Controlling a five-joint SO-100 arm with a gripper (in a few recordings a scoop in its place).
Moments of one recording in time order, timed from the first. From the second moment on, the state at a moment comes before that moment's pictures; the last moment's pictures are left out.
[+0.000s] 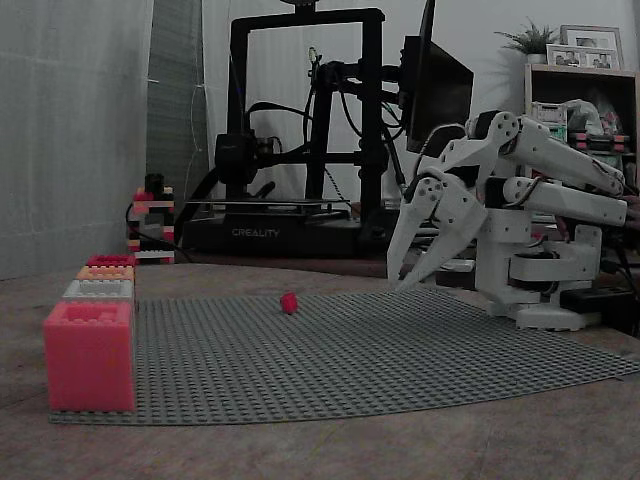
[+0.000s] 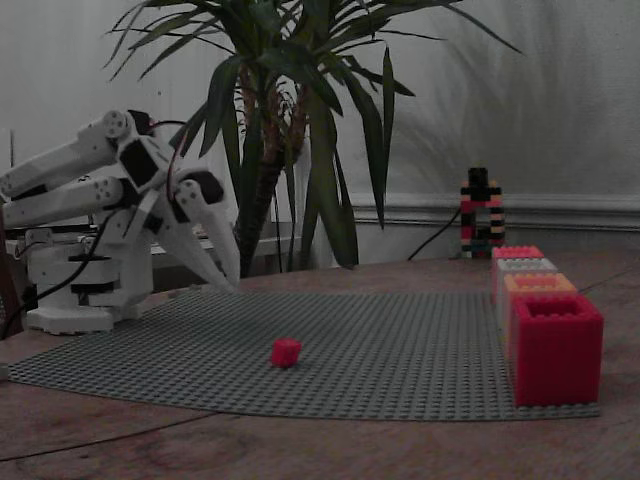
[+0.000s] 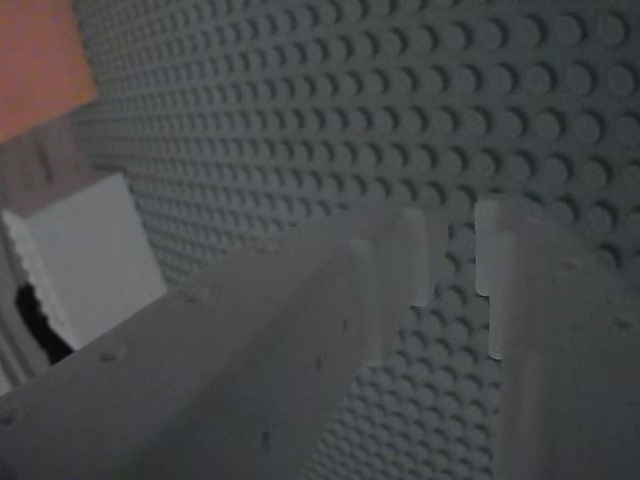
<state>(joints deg) -3.2 184.0 164.8 78.8 0.1</state>
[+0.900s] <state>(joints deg) -2.5 184.0 164.8 78.6 0.2</state>
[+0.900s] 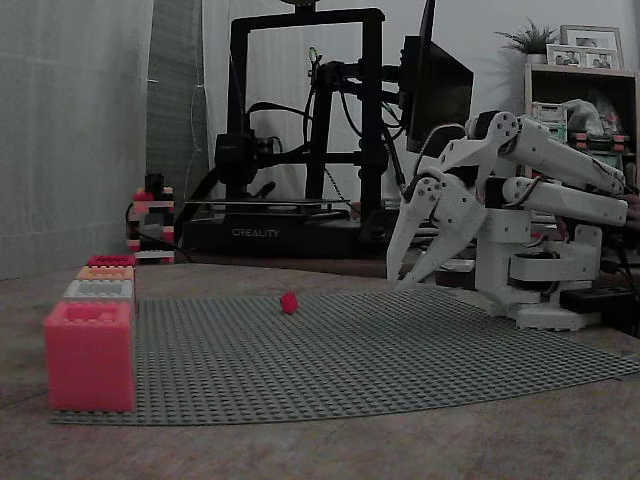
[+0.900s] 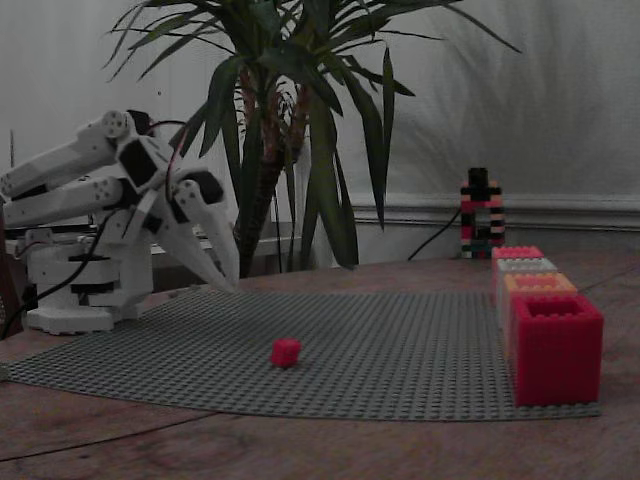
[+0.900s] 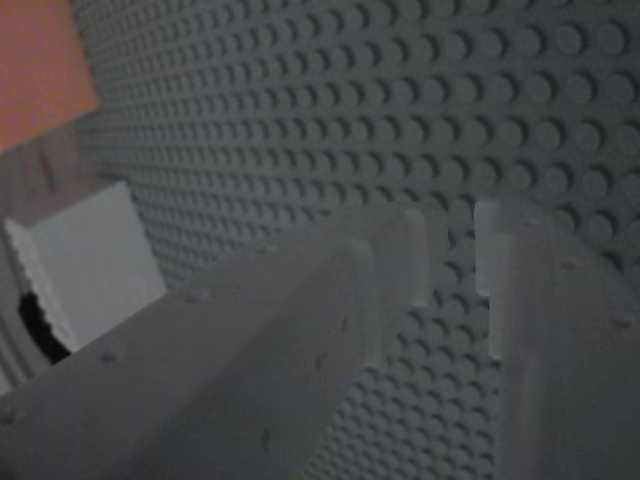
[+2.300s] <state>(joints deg) -2.5 183.9 164.8 75.0 2.2</state>
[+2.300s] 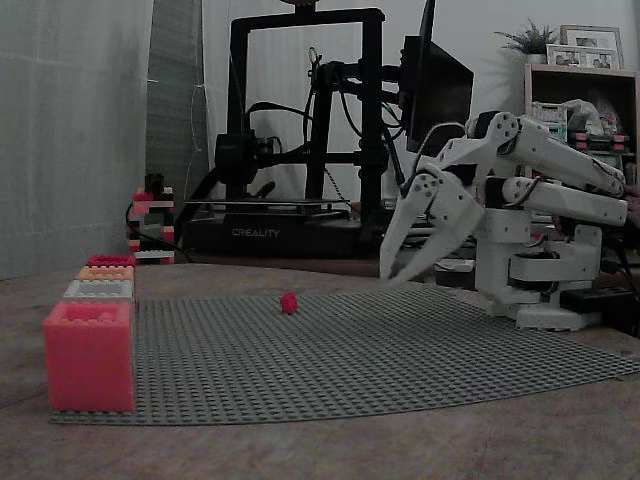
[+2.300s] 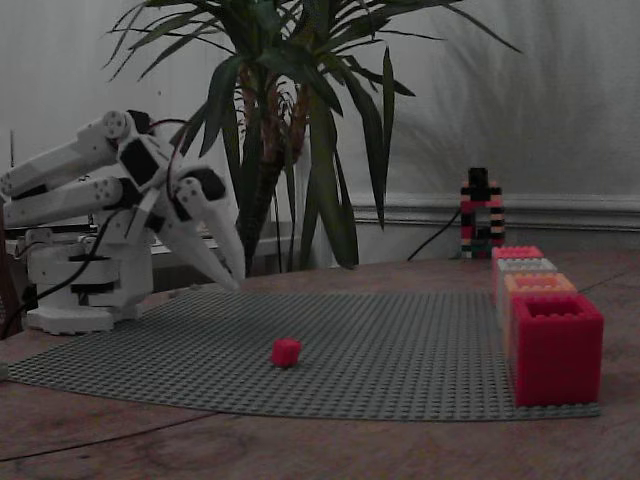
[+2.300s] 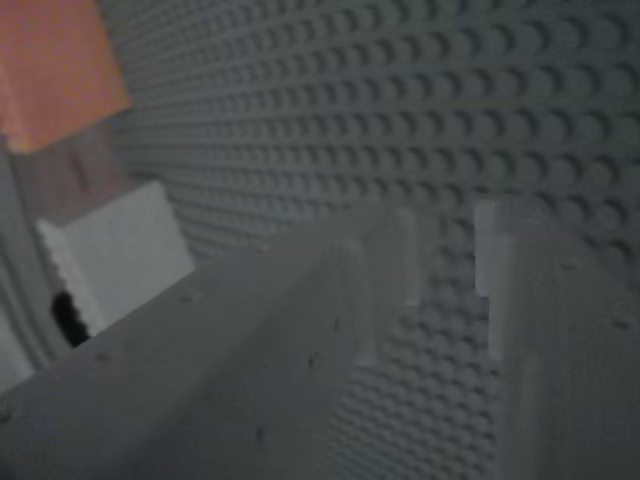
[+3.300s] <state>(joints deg) 17.1 101.1 118.7 58.9 2.2</state>
